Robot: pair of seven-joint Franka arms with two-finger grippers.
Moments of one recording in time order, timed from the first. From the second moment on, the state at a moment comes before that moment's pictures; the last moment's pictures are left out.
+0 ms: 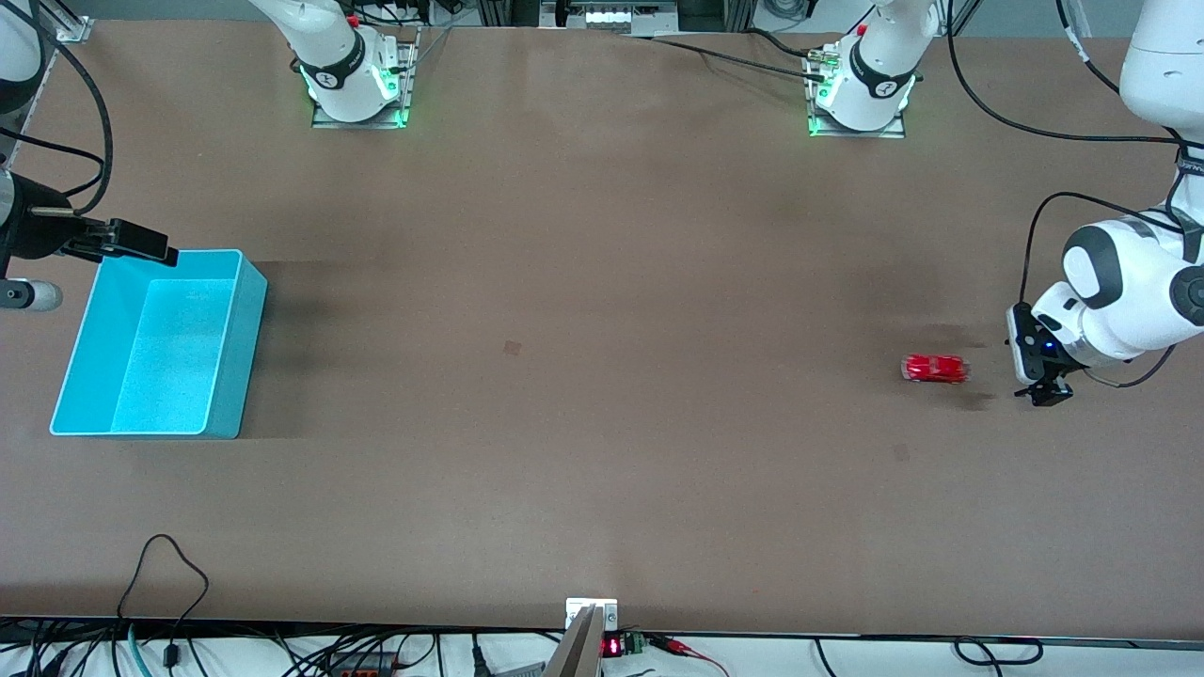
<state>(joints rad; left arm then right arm) 0.40 0.52 -0.08 -1.96 0.09 2.47 1.81 -0.04 0.16 0.00 -1.49 0.04 1.49 0.02</state>
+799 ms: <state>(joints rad) 0.40 0.30 -0.08 -1.95 0.09 2.13 1.59 -0.05 0.16 0.00 -1.50 0.04 1.49 0.02</state>
